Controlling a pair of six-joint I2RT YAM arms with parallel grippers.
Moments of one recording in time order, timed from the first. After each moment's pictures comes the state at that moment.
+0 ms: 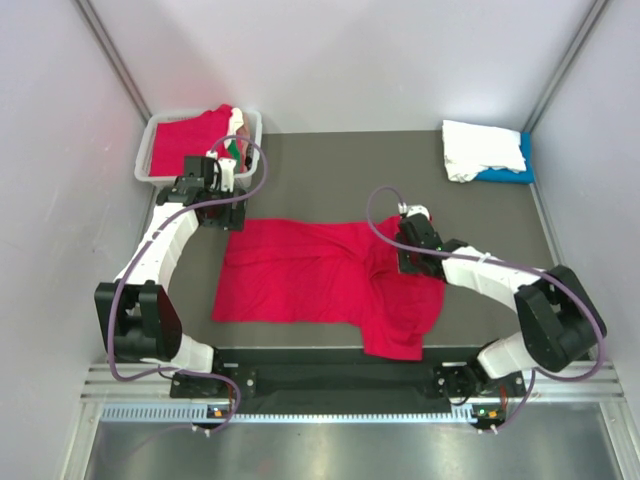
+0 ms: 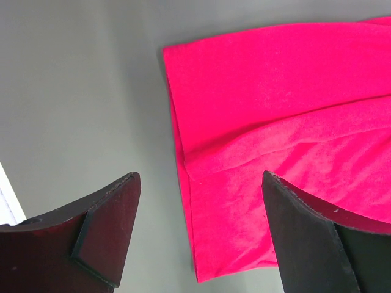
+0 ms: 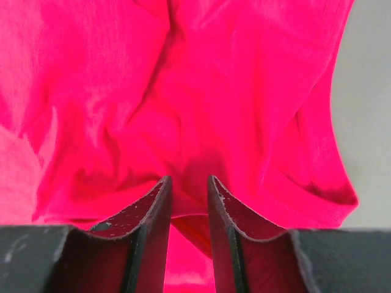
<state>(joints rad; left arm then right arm) -0.05 1.47 1.25 -0.73 0.04 0.11 0.54 1.44 0.75 -0.25 0.24 0.34</state>
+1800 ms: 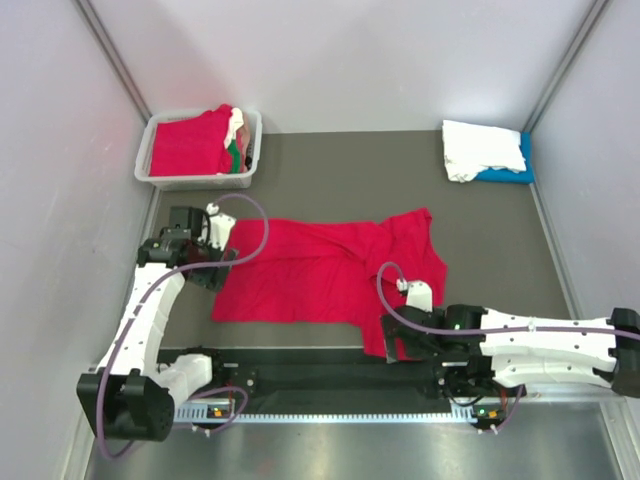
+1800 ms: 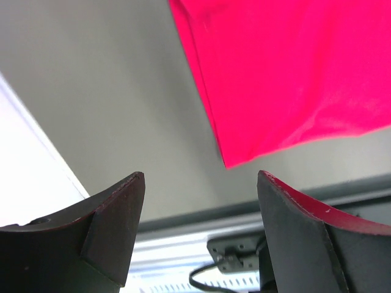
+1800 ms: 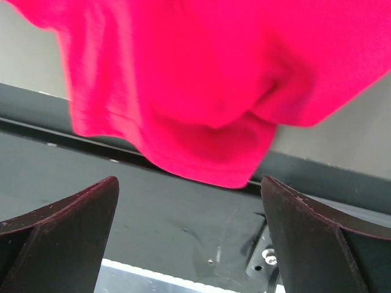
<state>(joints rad) -0.04 1.05 0.96 -1.01 -0.02 0.37 1.29 0.94 0.56 -0.84 0.32 1.05</state>
